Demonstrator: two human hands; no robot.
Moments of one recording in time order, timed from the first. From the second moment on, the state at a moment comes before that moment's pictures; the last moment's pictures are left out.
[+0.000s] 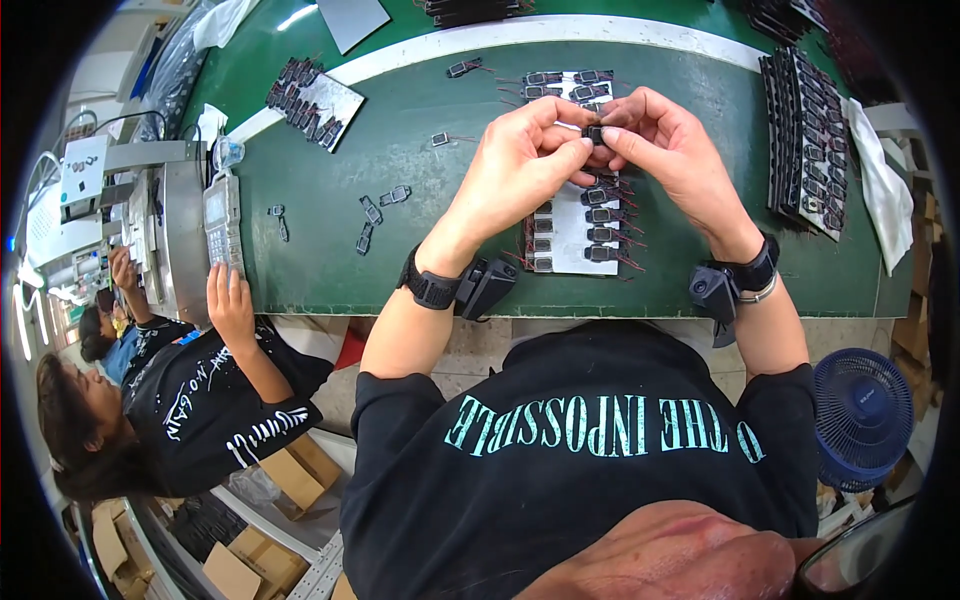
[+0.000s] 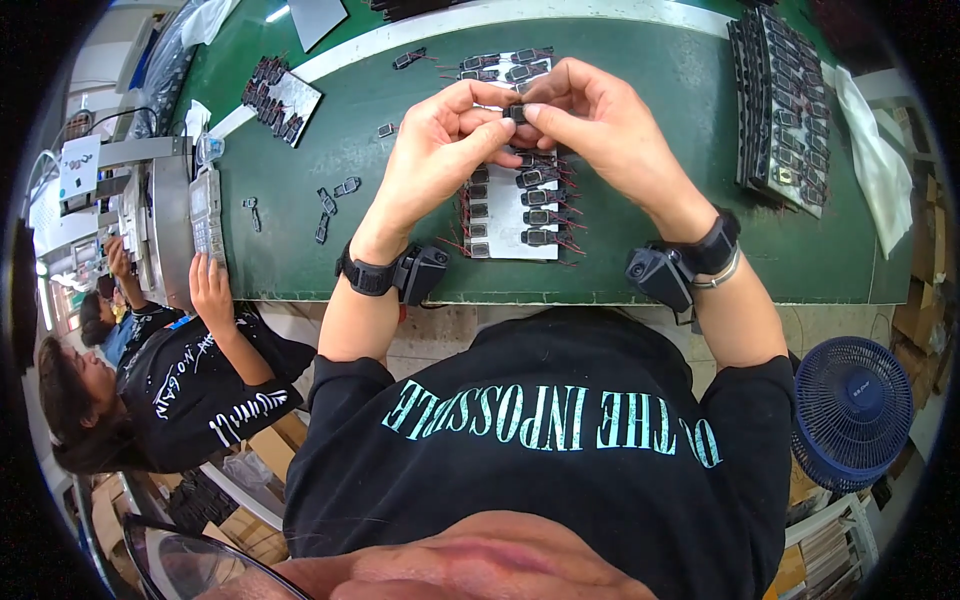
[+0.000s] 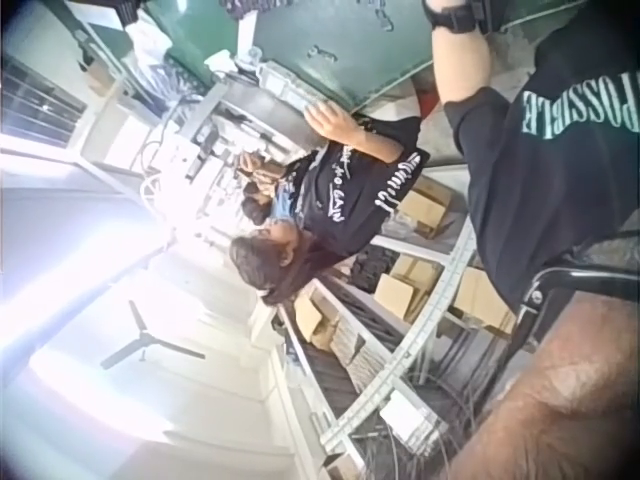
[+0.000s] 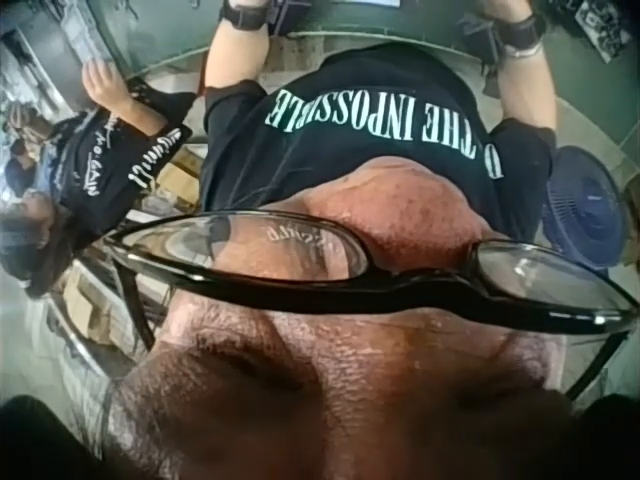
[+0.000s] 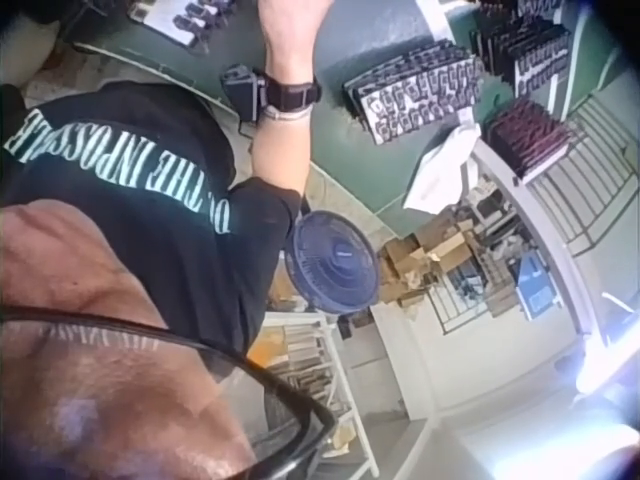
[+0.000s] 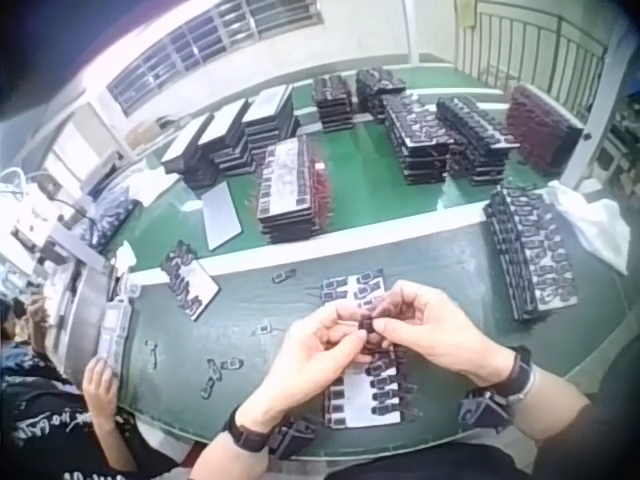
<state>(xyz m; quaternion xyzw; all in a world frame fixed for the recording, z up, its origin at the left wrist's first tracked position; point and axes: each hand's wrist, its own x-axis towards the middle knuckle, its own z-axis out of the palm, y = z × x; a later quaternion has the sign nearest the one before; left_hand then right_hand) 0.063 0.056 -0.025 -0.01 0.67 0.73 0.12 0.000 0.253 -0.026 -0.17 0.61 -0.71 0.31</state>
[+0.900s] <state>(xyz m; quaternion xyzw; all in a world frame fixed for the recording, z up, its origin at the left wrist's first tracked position) 0.072 0.055 -0.020 0.02 0.77 0.63 -0.03 0.014 0.249 -0.022 -0.24 0.70 -0.64 0.21</state>
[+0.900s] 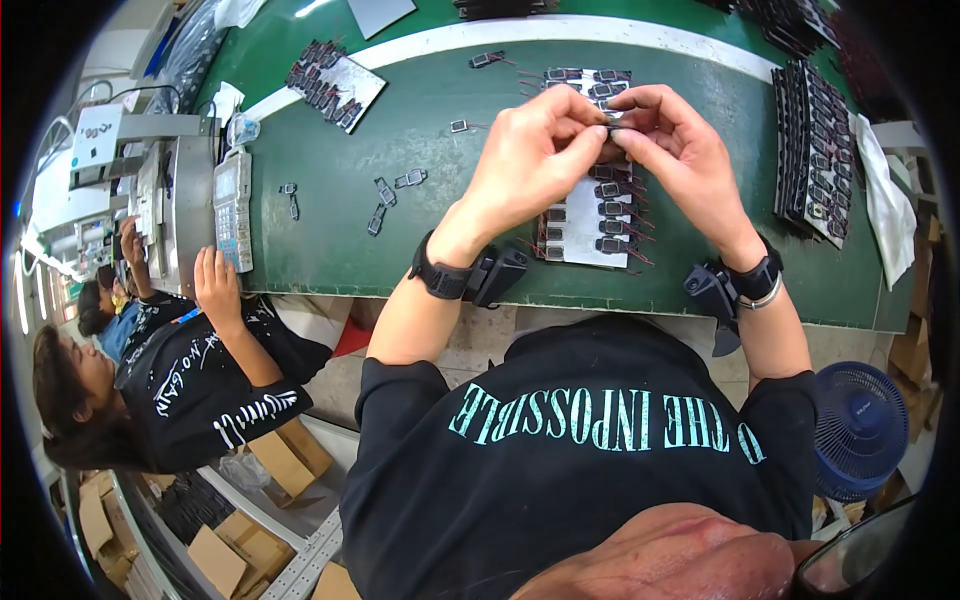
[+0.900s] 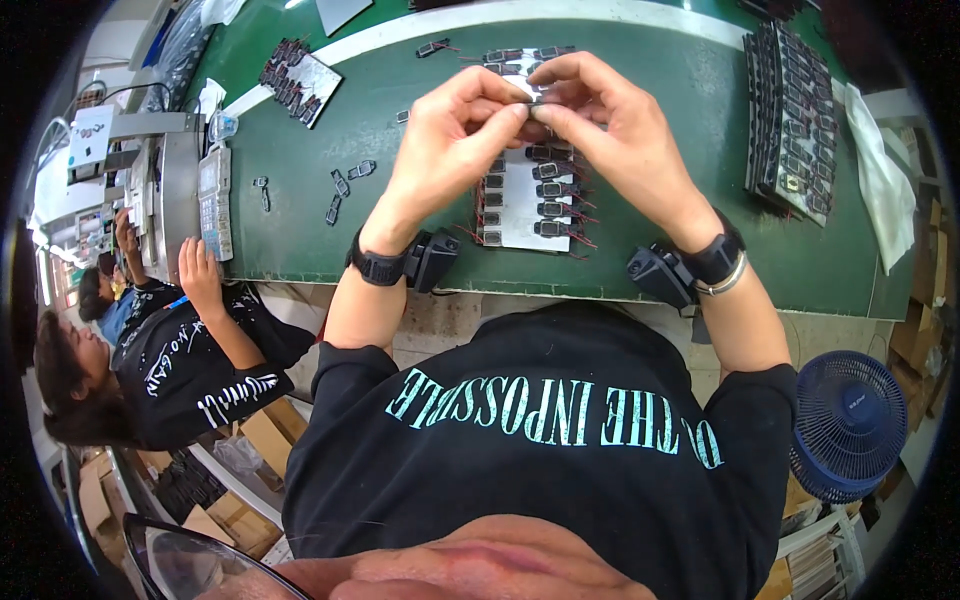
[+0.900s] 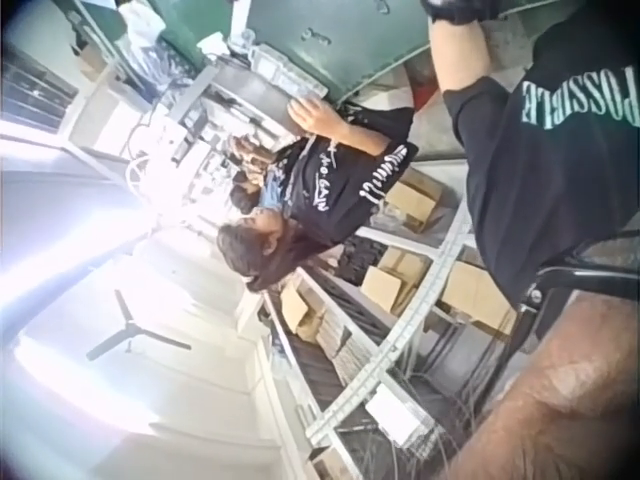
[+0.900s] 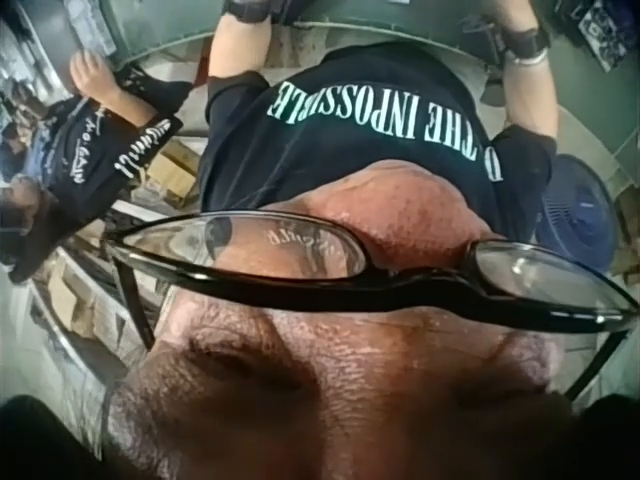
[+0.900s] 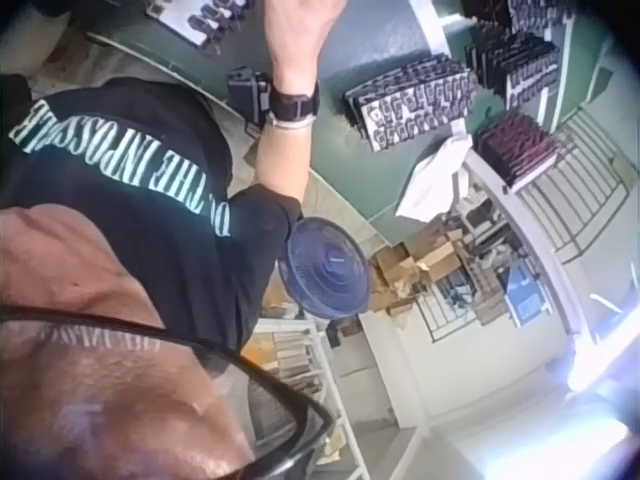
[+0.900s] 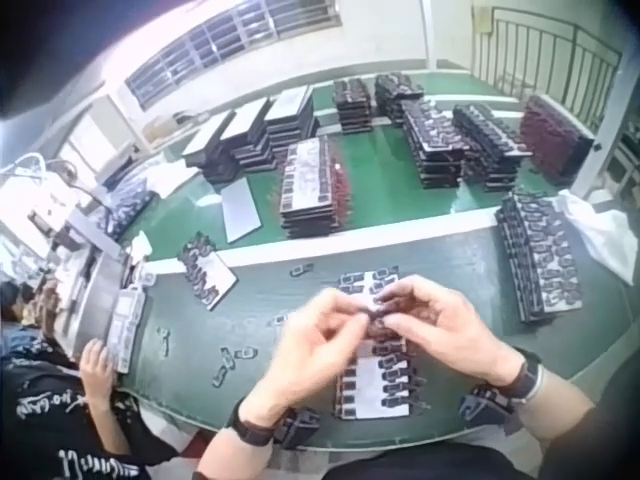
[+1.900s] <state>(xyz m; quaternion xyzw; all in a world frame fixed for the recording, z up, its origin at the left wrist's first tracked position) 0.044 0.015 -0.055 -0.04 0.87 0.48 -0.08 -0.002 0.208 -0.031 -0.47 0.83 -0.26 -0.15</state>
